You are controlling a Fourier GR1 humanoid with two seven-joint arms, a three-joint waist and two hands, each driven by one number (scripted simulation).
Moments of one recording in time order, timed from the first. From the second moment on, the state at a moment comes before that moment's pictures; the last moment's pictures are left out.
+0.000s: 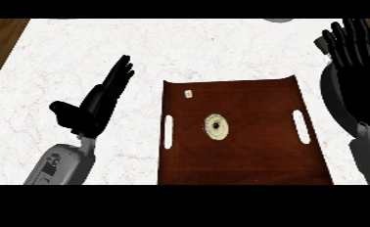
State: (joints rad) left arm -0.24 0.28 -0.28 -1.50 0.29 0.10 0.01; right arm -0.27 -0.48 0.04 -1.64 -0.45 -0.06 -0.18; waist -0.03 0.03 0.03
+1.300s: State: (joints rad) left arm -0.19 0.36 -0.04 -1.62 0.23 0.29 0.19; right arm -0.14 -0.55 0.28 -1.72 0.12 -0.20 0.04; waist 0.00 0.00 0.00
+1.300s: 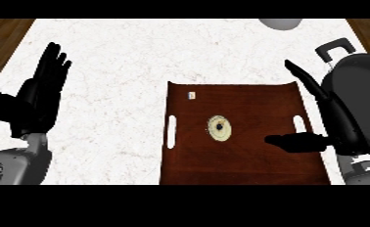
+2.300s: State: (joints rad) left arm -0.19 0.32 0.00 -1.62 0.19 0.24 0.20; right arm -0.43 -0.37 0.53 -1.76 0.27 0.23 0.79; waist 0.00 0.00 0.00
